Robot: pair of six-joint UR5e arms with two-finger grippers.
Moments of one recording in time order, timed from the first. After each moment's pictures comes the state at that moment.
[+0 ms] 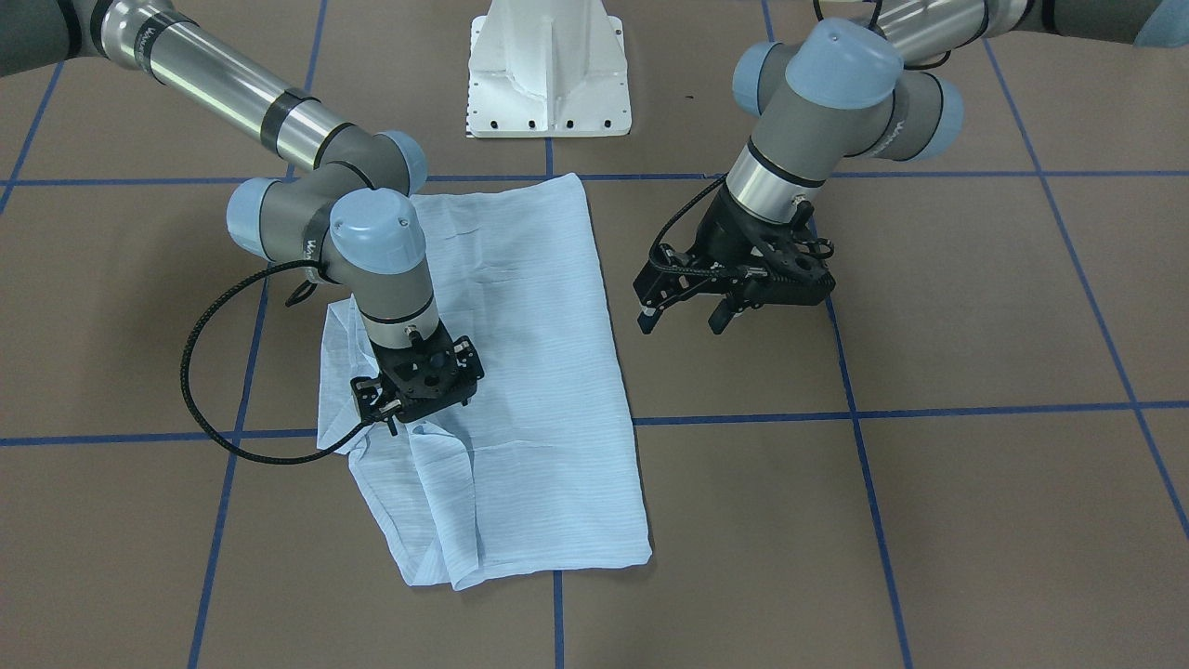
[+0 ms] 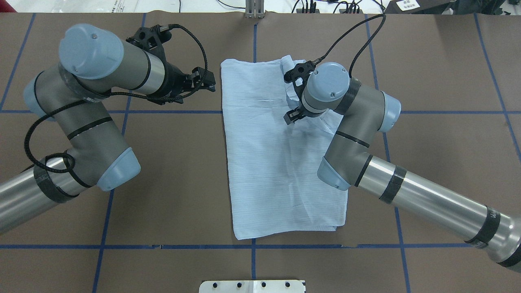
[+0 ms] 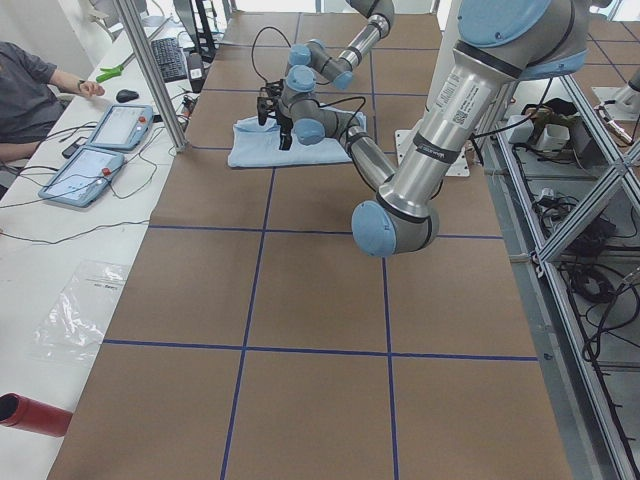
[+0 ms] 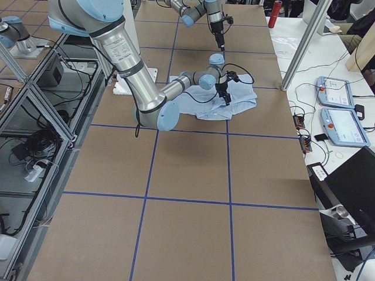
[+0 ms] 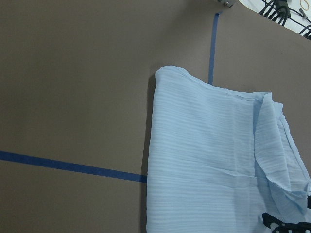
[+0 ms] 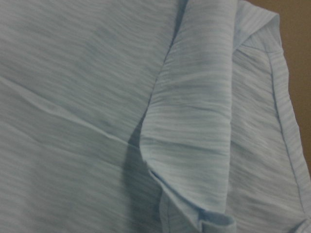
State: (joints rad) left arm -0.74 -2.14 -1.70 -2.01 -1.92 -1.41; right arm 0.65 -0.88 1.33 -1.24 1.74 0.65
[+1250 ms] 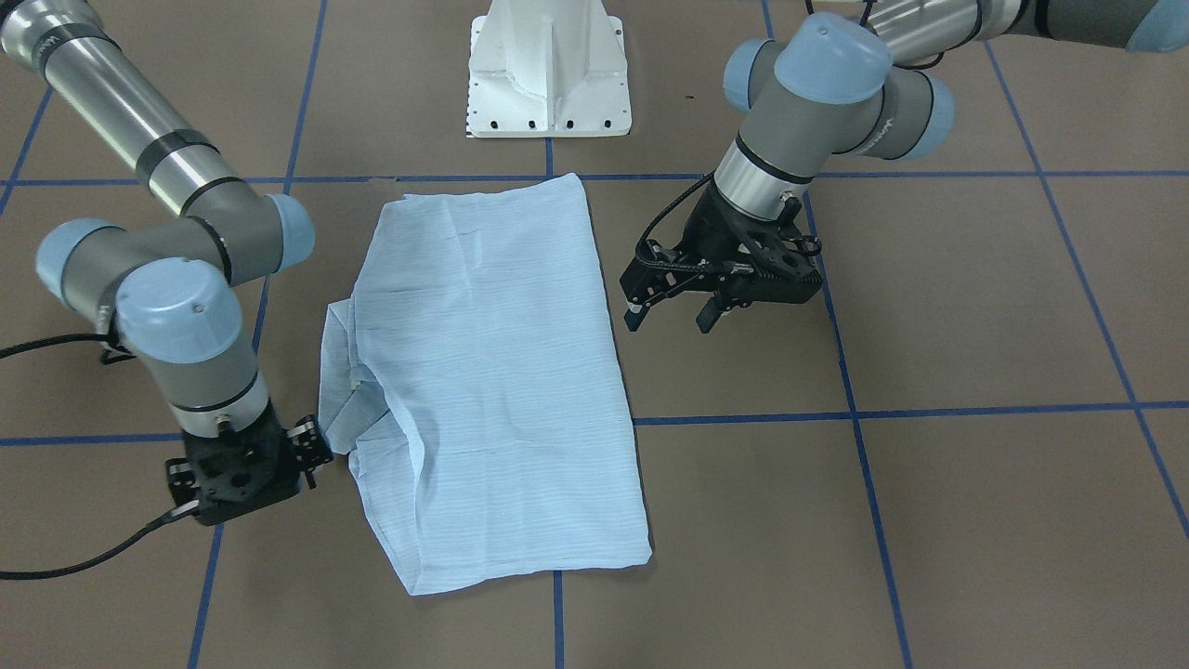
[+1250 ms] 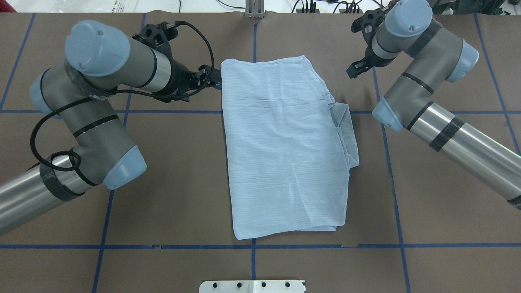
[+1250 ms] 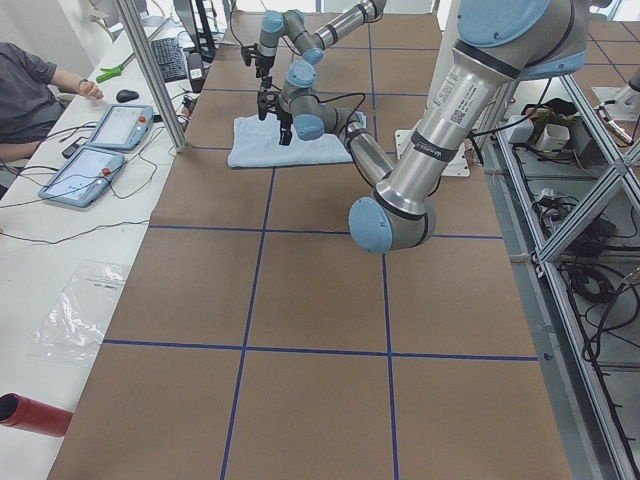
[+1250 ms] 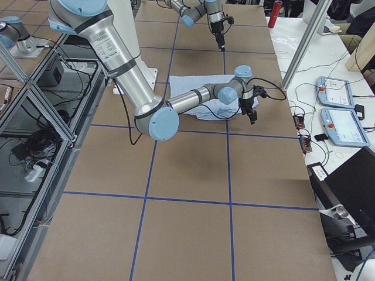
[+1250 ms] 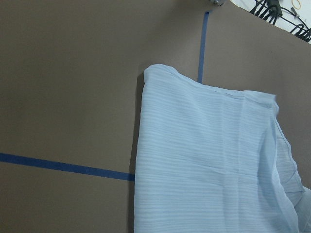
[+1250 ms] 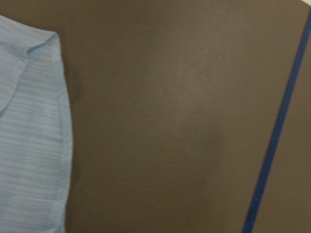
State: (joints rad) left arm -0.73 -2.17 -1.70 -2.01 -1.92 -1.41; right arm 0.92 -0.95 1.28 -1.23 1.87 0.44
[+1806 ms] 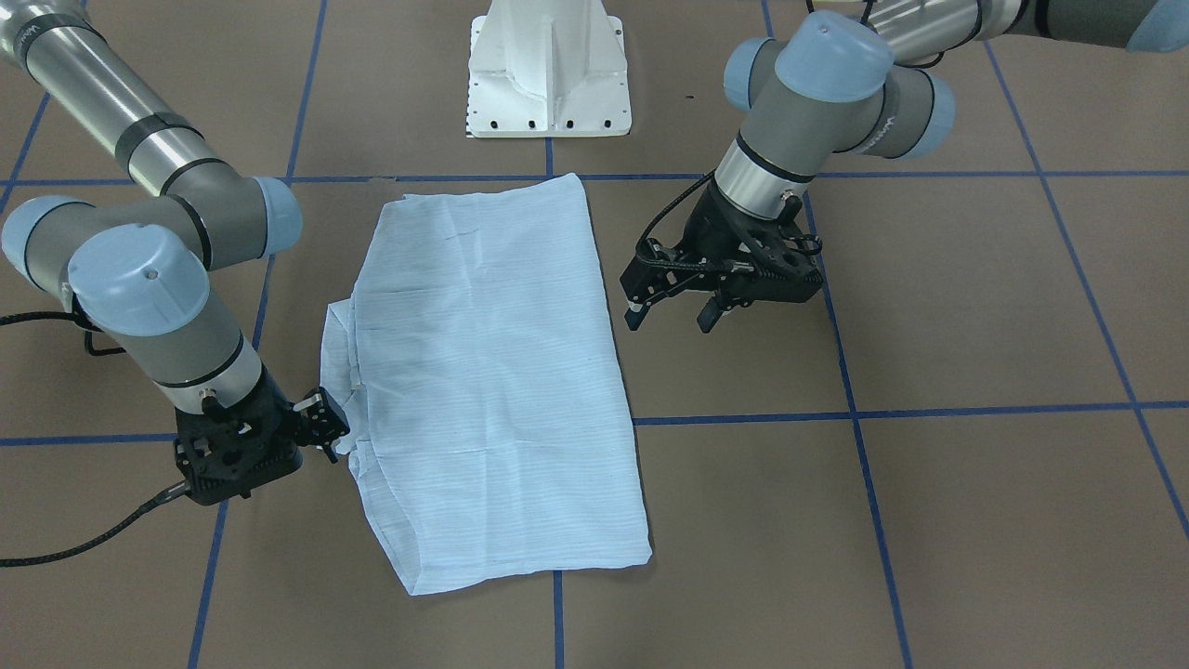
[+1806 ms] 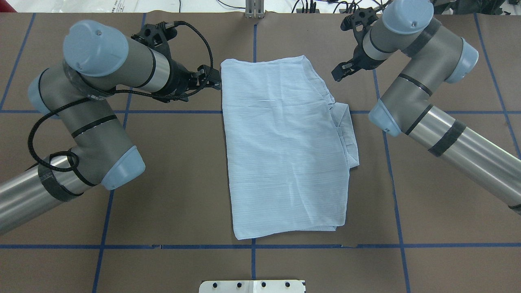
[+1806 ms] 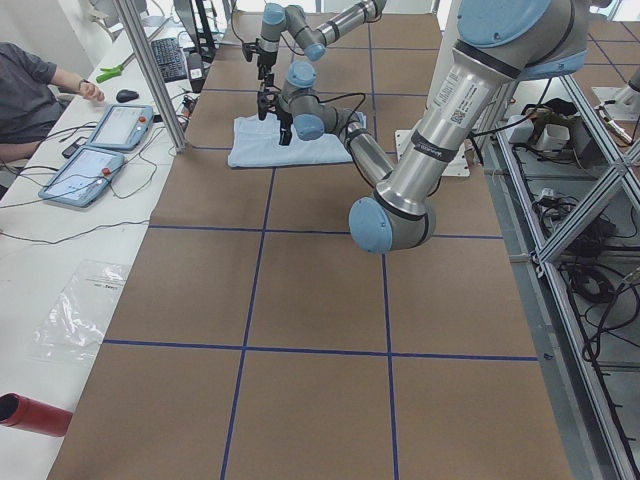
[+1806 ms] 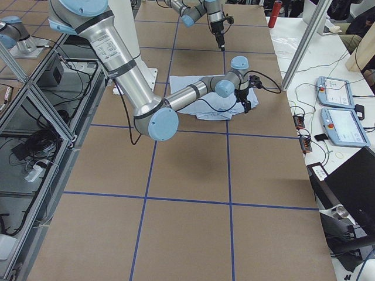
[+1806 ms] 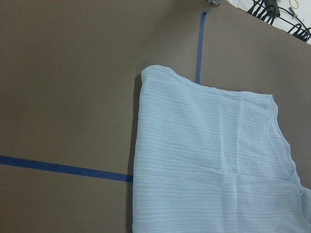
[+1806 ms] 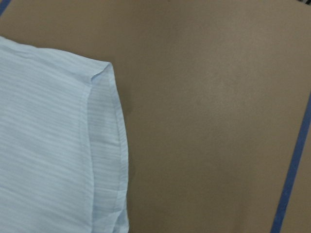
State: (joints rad) left arm -0.73 -2.16 -1.71 -2.00 -1.92 -1.41; right arm 0.89 -1.00 1.45 -1.24 1.99 0.57
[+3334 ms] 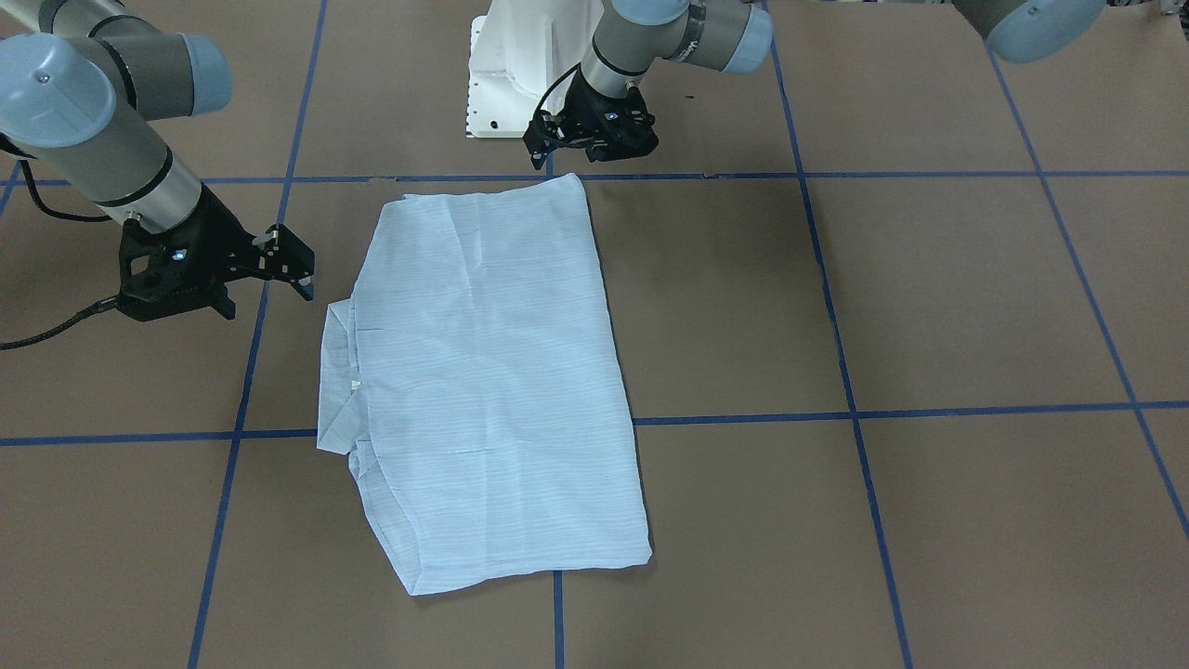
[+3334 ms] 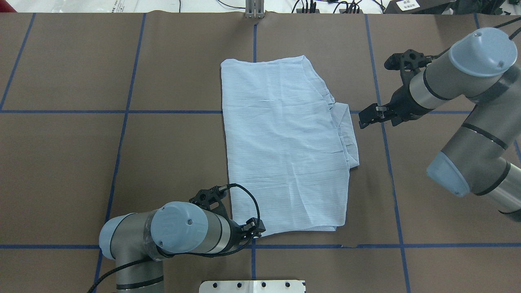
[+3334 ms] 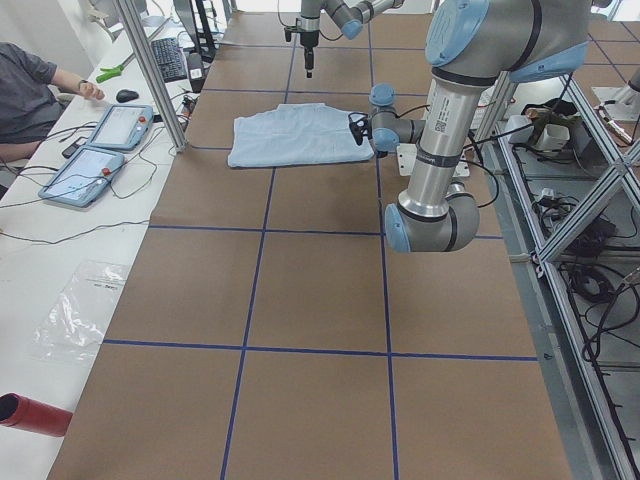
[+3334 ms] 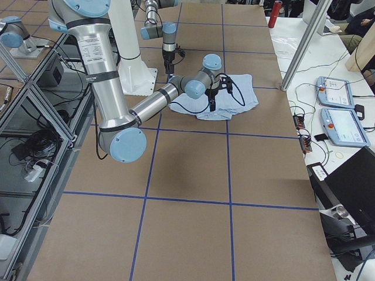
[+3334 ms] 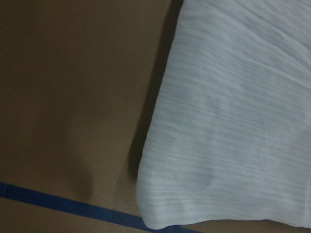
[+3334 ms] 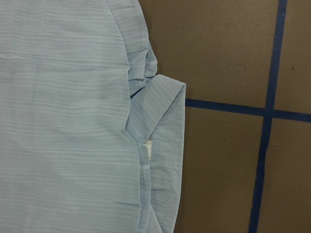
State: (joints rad) left arm -0.20 -2.09 -1.78 -1.93 -1.76 -1.89; right arm 0.85 -1.30 1.87 -1.36 2.16 0.86
